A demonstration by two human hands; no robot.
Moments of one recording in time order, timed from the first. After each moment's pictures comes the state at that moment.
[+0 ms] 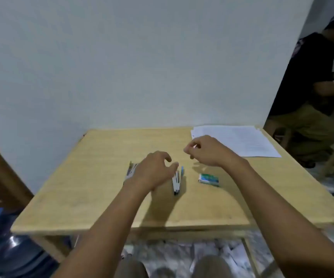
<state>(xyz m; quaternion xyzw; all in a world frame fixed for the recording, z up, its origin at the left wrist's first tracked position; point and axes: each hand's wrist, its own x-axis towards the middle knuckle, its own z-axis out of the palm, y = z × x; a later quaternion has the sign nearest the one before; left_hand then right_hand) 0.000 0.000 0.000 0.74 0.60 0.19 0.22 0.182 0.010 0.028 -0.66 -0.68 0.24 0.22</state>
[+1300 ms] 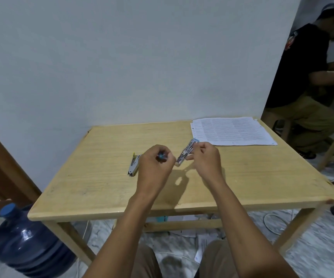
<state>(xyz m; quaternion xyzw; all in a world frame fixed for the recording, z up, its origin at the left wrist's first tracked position) 0.003 -0.065 -0.018 0.62 0.50 0.53 0.28 0.146 -0.036 -0.035 -0.64 -0.45 0.29 0.55</state>
